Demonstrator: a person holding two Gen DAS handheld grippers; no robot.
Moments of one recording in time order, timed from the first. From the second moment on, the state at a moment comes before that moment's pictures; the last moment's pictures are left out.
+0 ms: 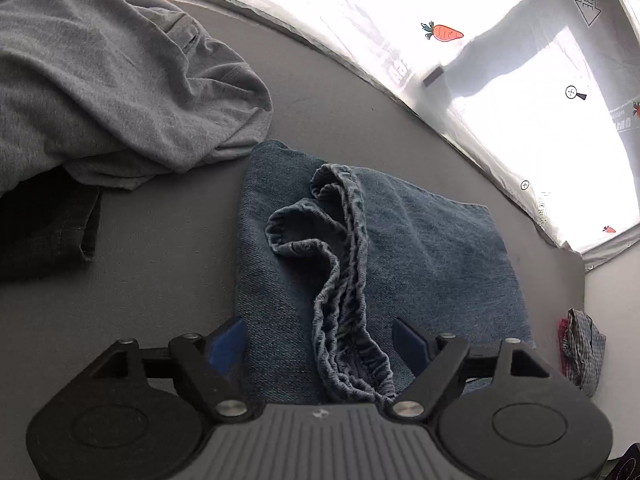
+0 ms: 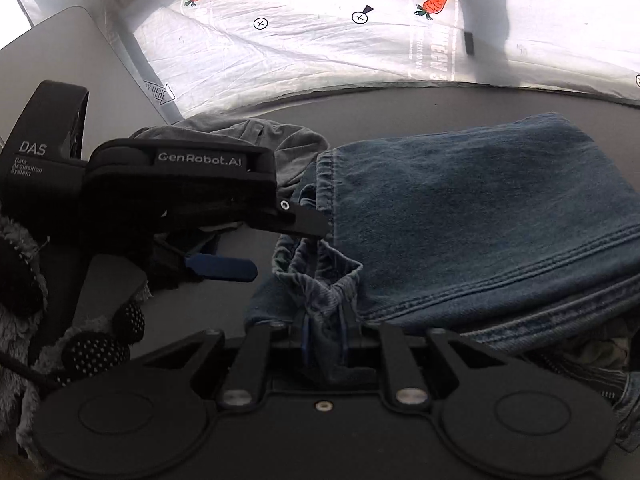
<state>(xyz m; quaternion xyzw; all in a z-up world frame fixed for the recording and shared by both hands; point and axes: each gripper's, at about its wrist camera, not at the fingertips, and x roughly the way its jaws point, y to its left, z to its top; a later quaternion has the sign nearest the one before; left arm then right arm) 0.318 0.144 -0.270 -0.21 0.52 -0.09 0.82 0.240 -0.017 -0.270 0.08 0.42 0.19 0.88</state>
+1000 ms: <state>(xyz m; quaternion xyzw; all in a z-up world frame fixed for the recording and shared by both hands) 0.356 0.136 -0.268 -0.01 0.46 -0.05 0.89 0.232 -0.131 -0.239 0.15 0.42 0.06 0.89</state>
